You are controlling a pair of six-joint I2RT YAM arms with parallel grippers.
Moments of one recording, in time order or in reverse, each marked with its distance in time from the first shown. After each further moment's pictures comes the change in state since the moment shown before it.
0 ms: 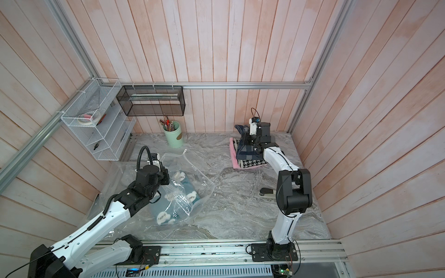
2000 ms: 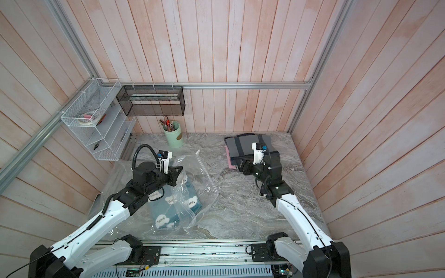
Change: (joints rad) left arm 0.016 -0.016 0.004 0.124 0.577 -0.008; right arm 0.187 -0.846 -0.812 0.153 -0.061 0.216
